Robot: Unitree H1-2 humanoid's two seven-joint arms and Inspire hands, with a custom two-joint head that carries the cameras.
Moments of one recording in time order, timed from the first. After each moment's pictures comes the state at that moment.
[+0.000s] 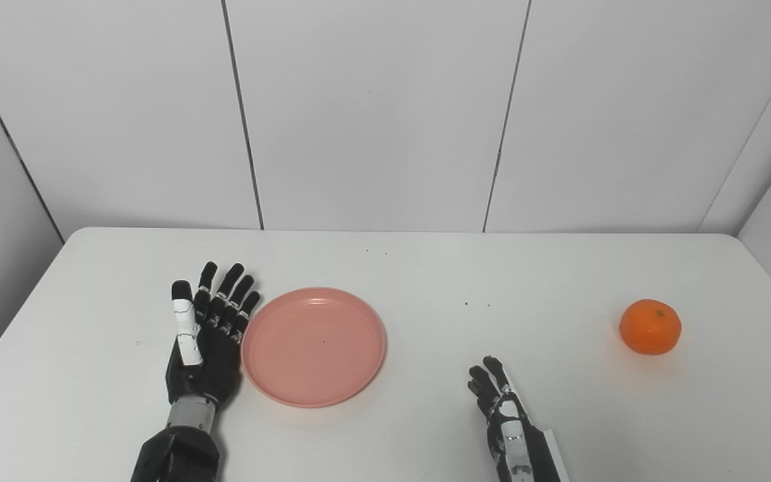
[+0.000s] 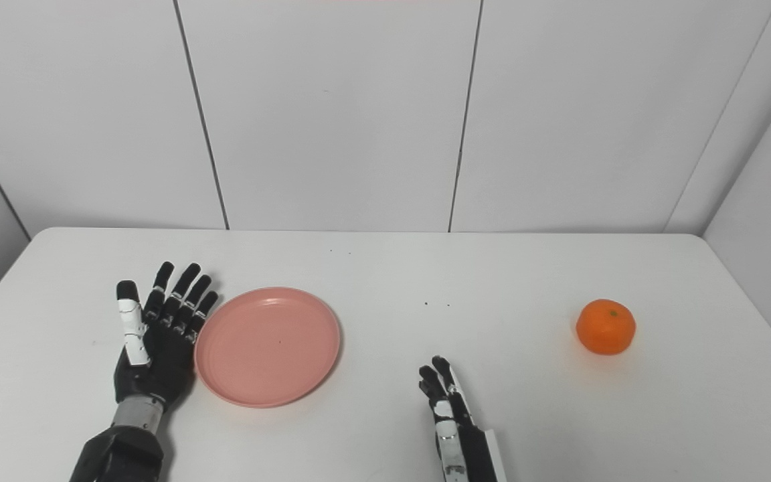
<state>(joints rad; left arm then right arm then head) -0.30 -0.02 0.21 0.22 -0.56 0.10 -0.13 0.24 0.09 0.24 -0.25 0.06 -0.01 -0.11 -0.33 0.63</state>
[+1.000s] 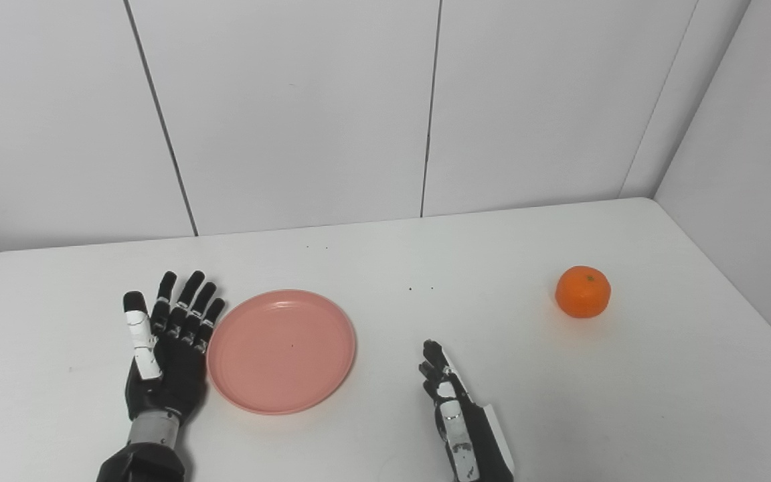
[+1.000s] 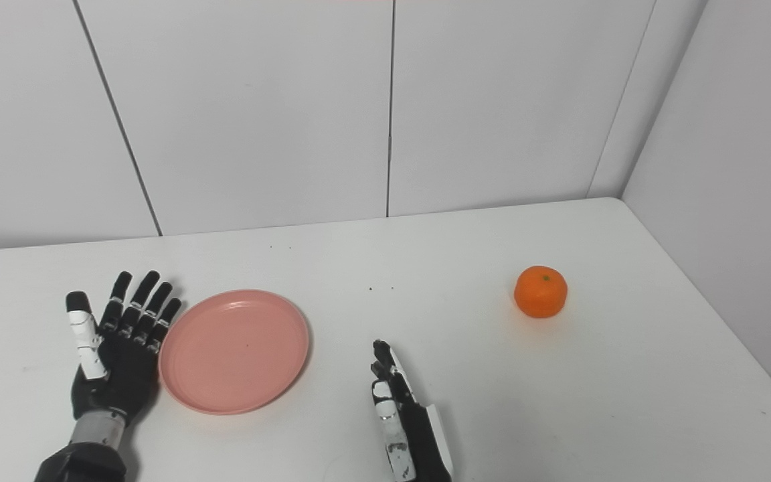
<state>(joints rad) -0.30 -0.04 0.18 0.20 -0.58 0.18 -0.14 0.24 0.12 0.27 -0.23 -0.01 -0.02 -0.17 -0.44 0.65</state>
